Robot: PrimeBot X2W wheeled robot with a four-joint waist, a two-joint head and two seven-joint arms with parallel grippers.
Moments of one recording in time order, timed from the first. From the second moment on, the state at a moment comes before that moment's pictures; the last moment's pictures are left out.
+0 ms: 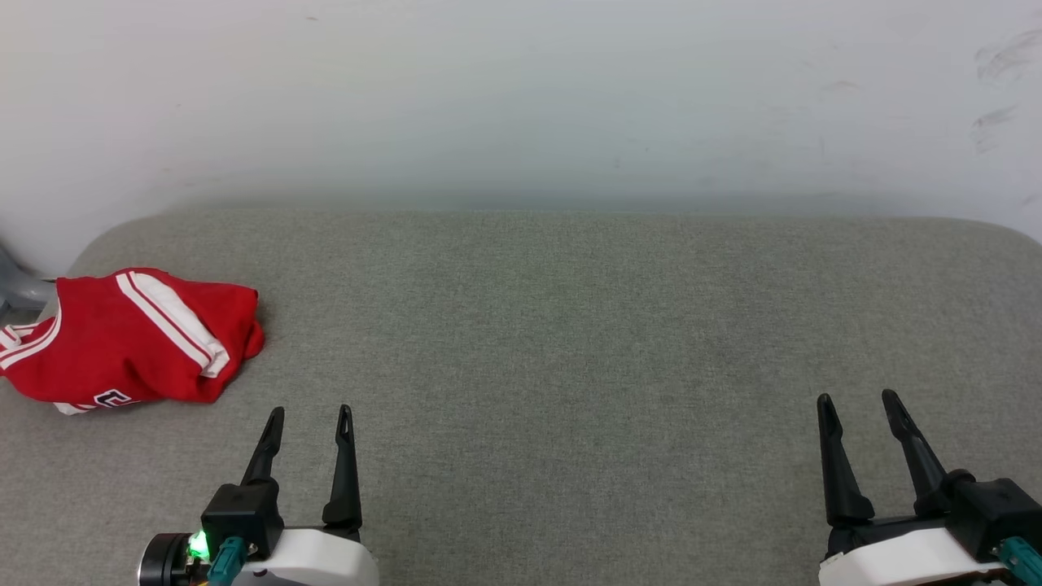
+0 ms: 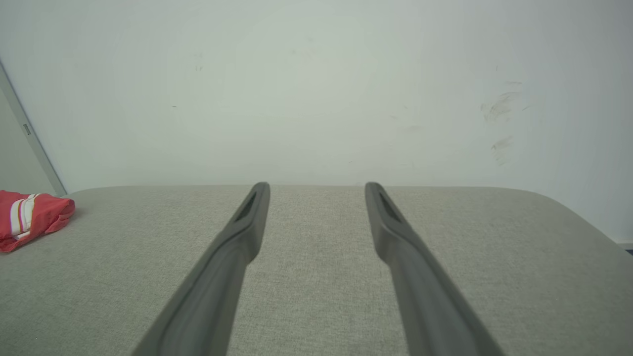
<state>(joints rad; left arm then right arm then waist) 0.02 0.05 -0.03 0.12 -0.08 0.01 -0.26 0.05 -0.05 -0.05 0.07 0.13 0.13 -0.26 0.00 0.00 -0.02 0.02</state>
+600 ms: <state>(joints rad) 0.02 0.05 -0.03 0.13 -0.08 0.02 -0.26 0.06 -0.05 -0.04 0.07 0.13 0.13 -0.26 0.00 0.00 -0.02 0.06</state>
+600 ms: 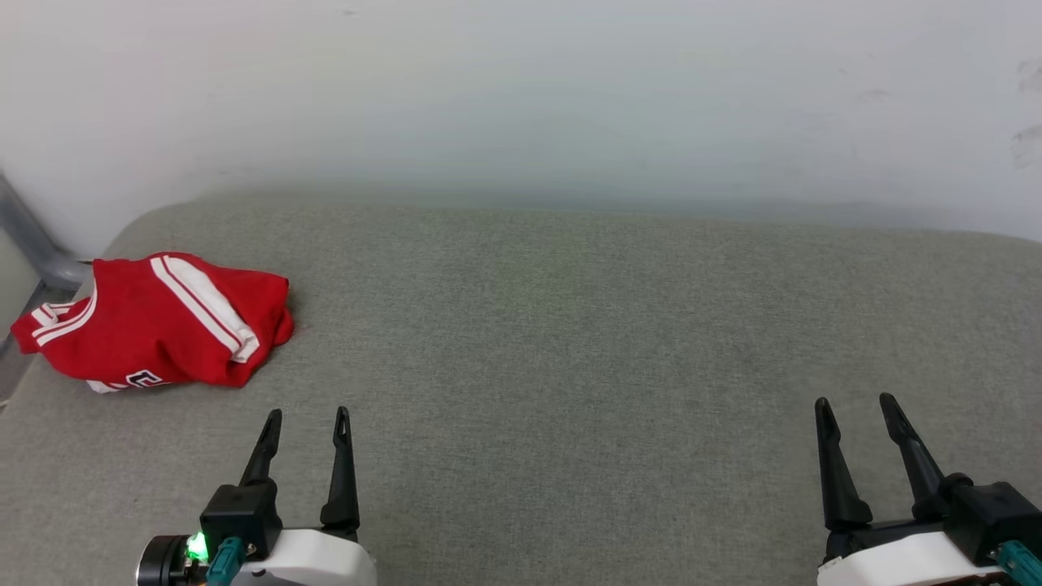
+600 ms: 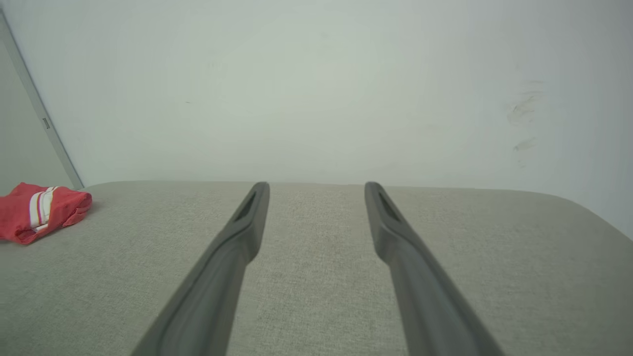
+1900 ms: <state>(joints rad) 0.03 0.05 0.05 0.13 -0.09 0.03 -0.26 0.07 -0.05 -0.01 0.05 0.13 0.13 -0.26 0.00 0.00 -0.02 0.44</state>
